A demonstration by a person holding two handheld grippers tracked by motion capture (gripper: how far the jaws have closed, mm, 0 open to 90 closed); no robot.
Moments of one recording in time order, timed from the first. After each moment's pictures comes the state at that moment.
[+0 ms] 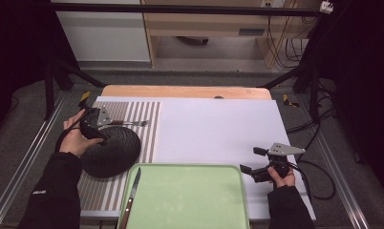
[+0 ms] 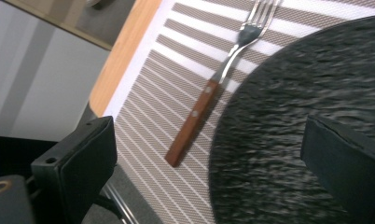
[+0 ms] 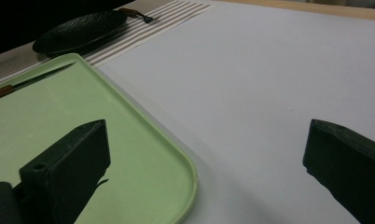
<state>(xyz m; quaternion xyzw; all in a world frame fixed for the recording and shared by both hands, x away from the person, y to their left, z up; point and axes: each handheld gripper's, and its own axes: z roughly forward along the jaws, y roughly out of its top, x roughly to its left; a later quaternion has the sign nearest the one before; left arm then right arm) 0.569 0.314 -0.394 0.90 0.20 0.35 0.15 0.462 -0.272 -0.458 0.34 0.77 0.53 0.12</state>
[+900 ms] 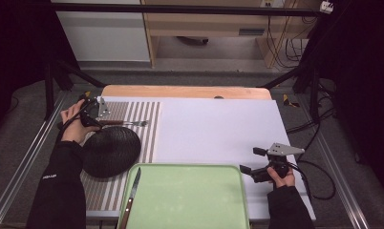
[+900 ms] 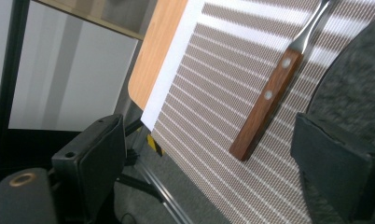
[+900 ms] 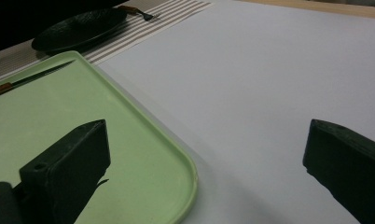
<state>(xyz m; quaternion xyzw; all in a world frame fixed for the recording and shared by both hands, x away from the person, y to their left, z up) 0.613 0.332 -0.400 0.90 0.17 0.39 0.08 0.462 -0.271 -0.458 0.34 0.77 0.53 0.12</state>
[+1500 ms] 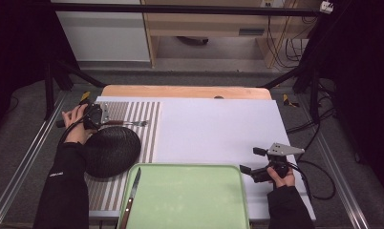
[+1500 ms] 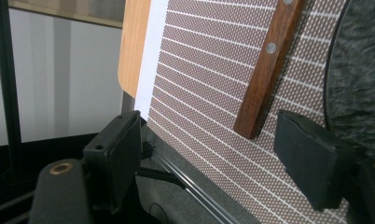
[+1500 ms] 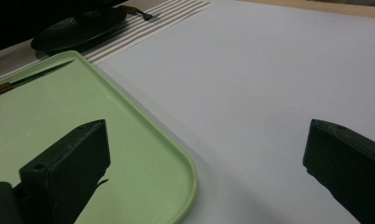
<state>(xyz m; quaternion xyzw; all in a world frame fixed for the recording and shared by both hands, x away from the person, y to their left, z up) 0.624 0.342 -0.427 0.92 0.10 0.39 0.01 0.462 -0.271 -0.458 0.34 0.77 0.53 0.12</state>
